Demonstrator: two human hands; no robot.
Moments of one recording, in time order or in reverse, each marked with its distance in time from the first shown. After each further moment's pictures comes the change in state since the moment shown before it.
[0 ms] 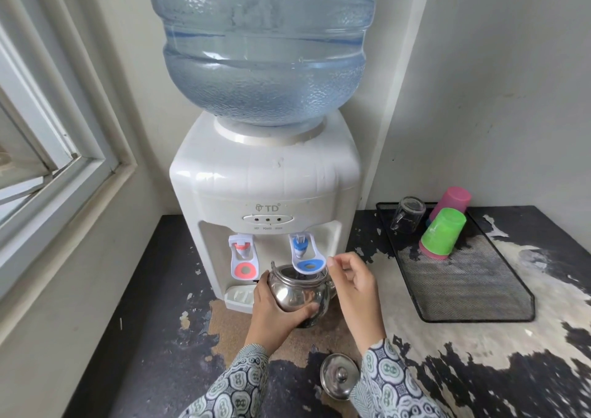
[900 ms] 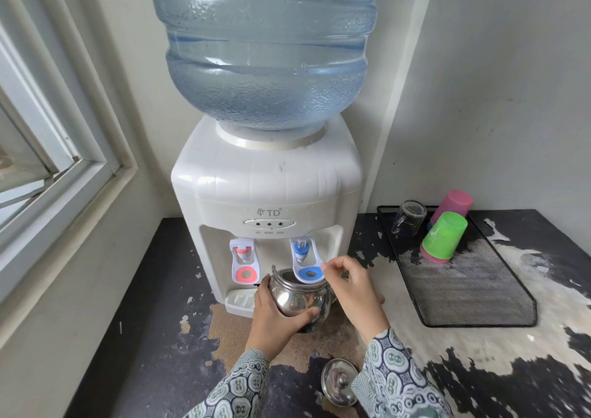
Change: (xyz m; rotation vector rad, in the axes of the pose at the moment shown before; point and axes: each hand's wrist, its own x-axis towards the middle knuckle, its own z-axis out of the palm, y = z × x) left_hand 0.001 -0.002 0.000 -0.009 -0.001 0.004; right_hand 0.011 -0.008 -0.004 -0.298 -0.146 0.229
